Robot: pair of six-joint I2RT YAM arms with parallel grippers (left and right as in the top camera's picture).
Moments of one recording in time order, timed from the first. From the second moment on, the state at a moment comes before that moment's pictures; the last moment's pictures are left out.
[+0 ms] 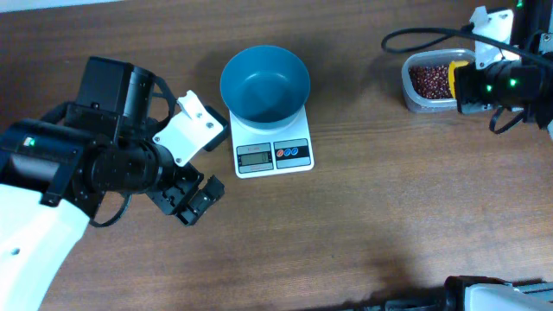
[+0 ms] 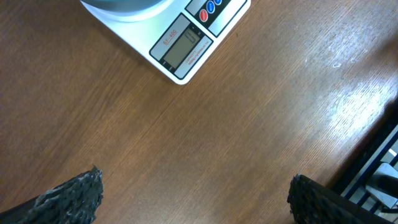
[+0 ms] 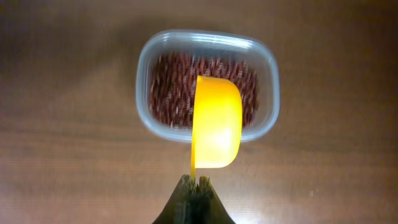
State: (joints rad) left arm -0.34 1.23 1.17 -1.14 0.24 0.50; right arm -0.17 1.31 1.13 -0.79 0.05 -0.24
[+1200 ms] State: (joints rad) left arm -0.34 1.23 1.17 -1.14 0.24 0.50; right arm -0.17 1.58 1.13 -0.50 0.22 -0.32
